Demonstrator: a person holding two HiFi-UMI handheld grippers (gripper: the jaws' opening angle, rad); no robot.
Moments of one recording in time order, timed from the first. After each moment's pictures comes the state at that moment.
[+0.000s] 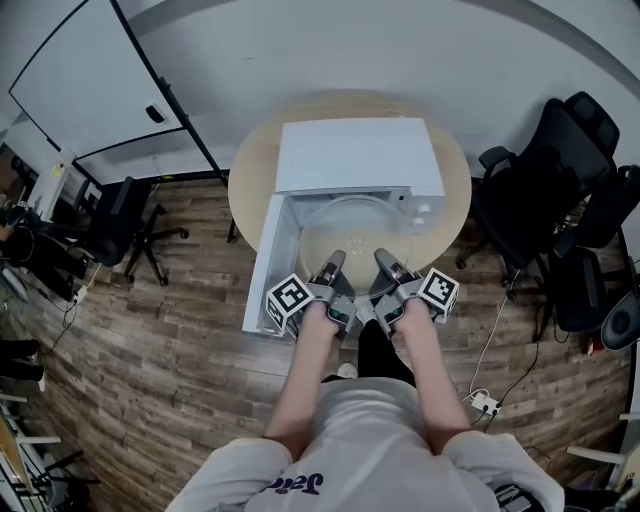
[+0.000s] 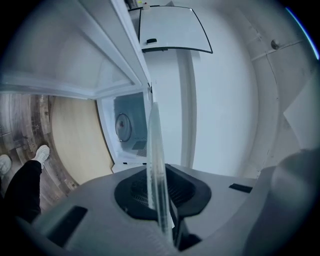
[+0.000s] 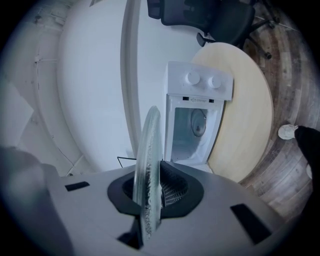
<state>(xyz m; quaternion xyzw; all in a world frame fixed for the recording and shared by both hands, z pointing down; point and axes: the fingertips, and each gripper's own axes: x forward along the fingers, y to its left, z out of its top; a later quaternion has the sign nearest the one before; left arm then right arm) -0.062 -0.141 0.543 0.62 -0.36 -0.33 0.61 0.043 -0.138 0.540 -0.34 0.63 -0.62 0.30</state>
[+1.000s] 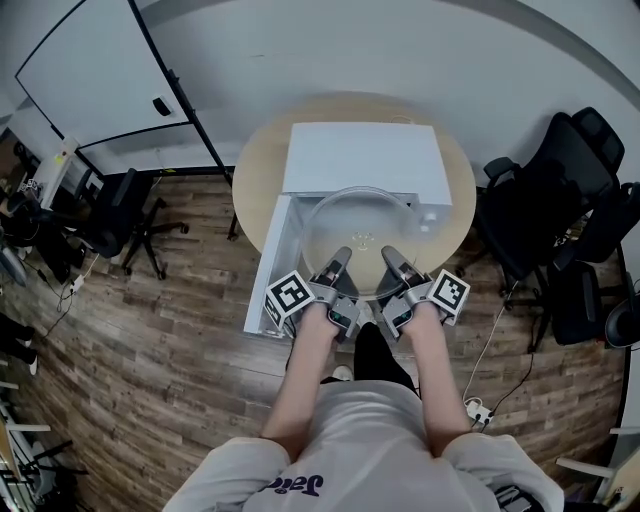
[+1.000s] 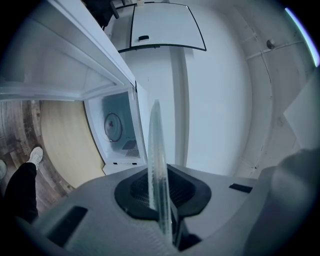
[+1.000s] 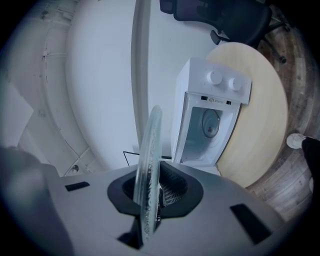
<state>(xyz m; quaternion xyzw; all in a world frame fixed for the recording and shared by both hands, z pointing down) -0.063 -0.141 0.505 0.65 -0.34 -0.33 0.60 0.041 -0.142 0.504 -0.32 0.68 -0.59 0.29</state>
